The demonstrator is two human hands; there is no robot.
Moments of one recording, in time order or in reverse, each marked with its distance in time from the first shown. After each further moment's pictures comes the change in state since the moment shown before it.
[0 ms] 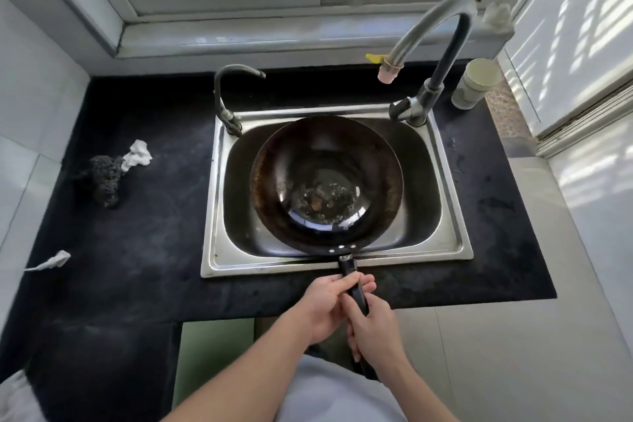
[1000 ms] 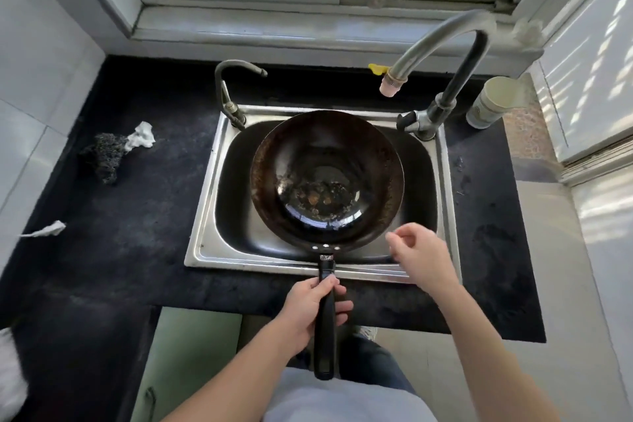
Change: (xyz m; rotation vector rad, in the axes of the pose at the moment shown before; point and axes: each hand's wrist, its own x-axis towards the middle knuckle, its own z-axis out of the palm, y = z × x) left_hand 0.005 -0.005 0.017 -0.011 0.263 0.102; right_hand 0.103 -0.070 -0.125 -0.401 0.030 -0.206
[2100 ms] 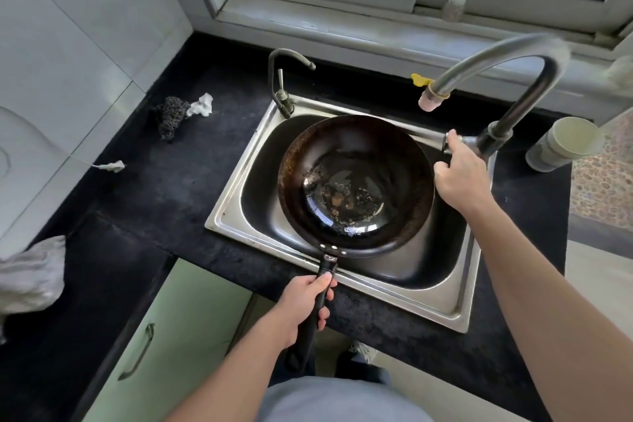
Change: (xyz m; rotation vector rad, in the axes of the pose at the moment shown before) left_hand -0.009 -0.009 0.028 -0.001 0.207 0.091; right_hand 0.126 -0.082 -0.069 -0.273 0.052 -0.339
